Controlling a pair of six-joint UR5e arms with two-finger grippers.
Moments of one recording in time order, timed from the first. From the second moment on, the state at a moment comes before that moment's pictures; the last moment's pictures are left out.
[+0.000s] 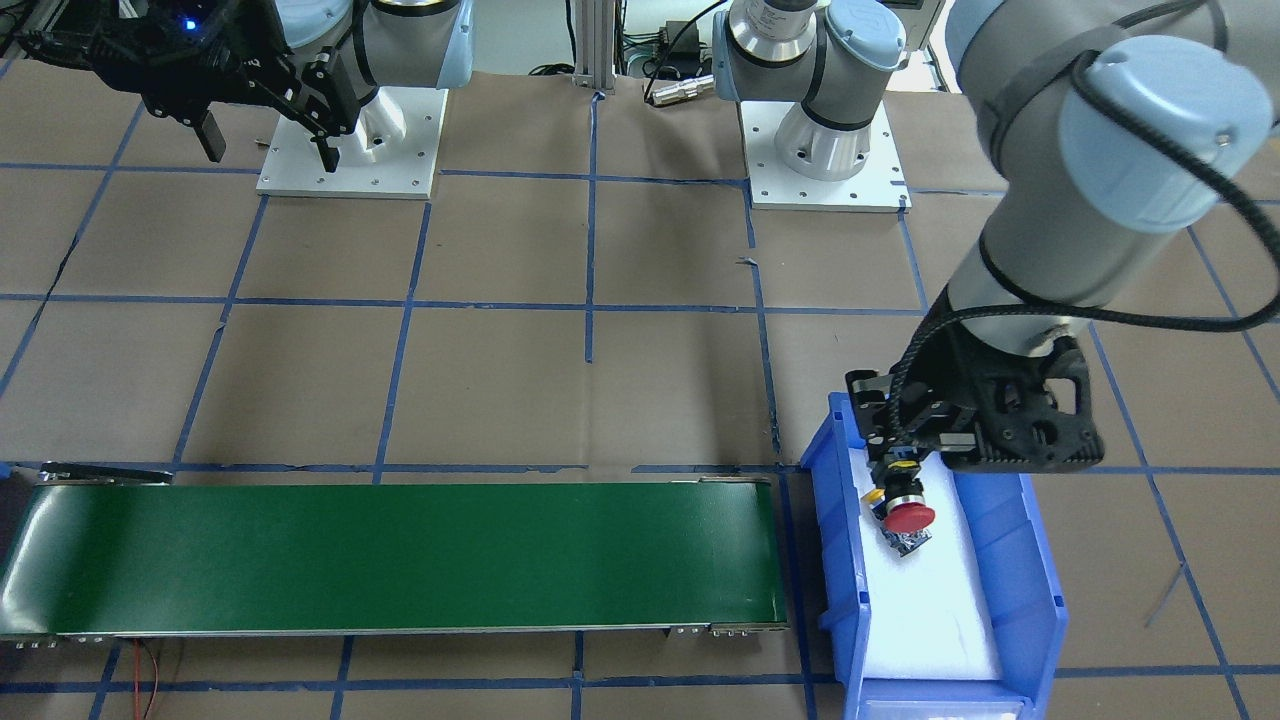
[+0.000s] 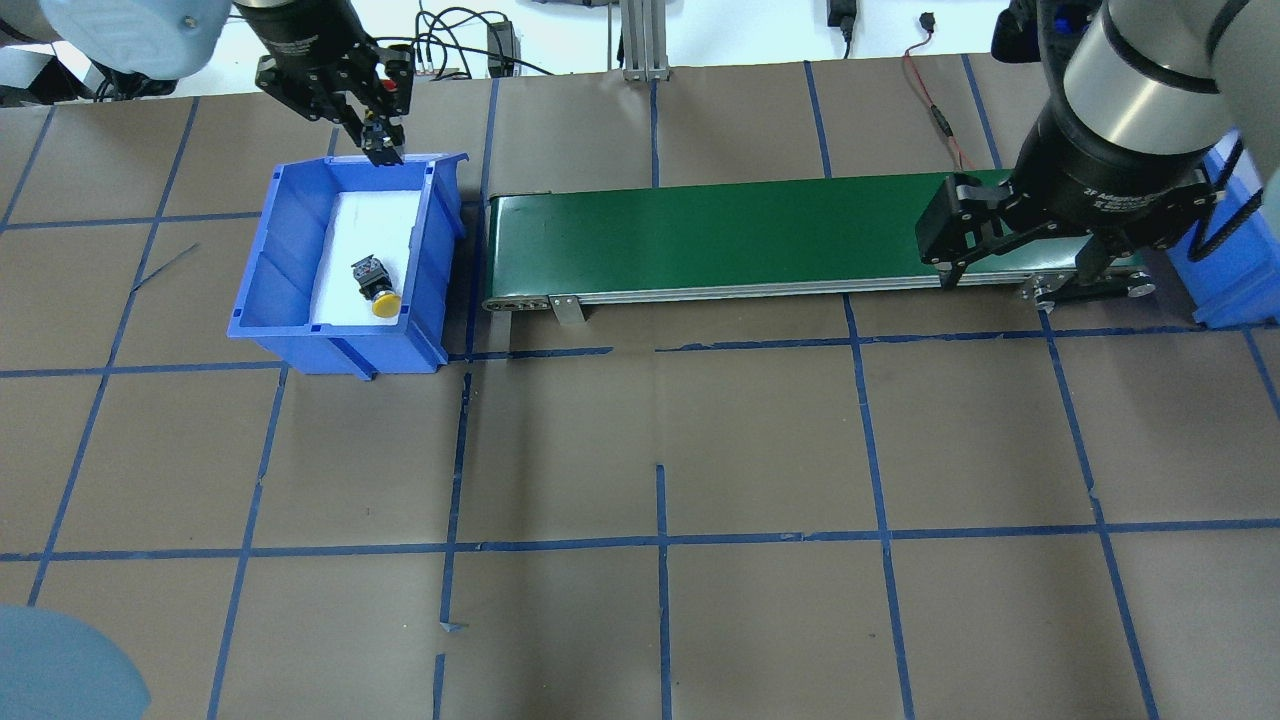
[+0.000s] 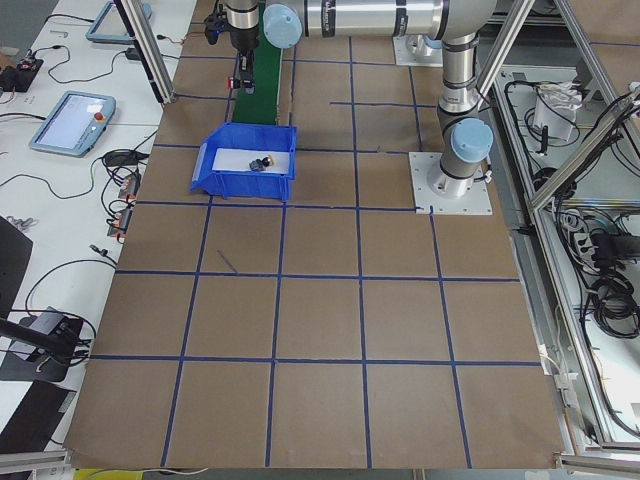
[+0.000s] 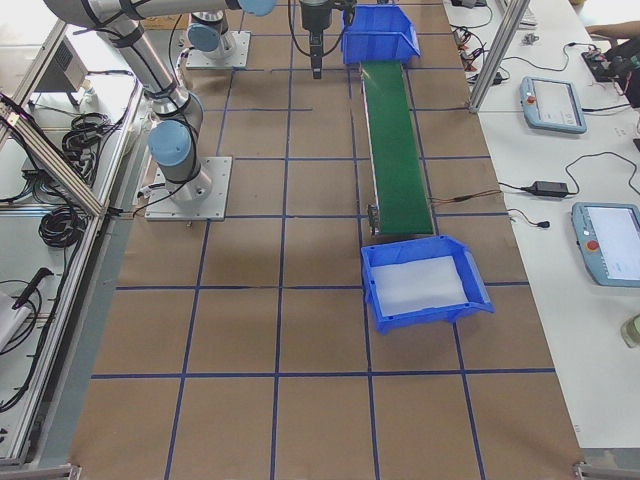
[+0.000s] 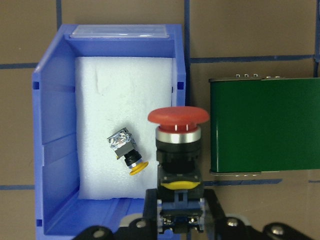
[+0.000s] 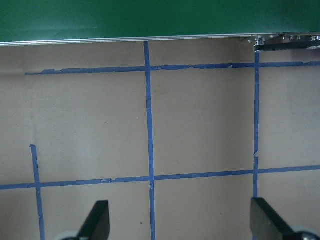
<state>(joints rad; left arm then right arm) -1.59 -1.92 -1.29 -1.42 1.56 -0.04 1.57 -1.75 1.65 -1.51 -1.64 0.03</state>
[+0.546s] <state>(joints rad) -1.69 -2.05 -1.30 -1.23 1.56 -0.19 1.57 -1.75 1.65 -1.51 -1.64 0.03</state>
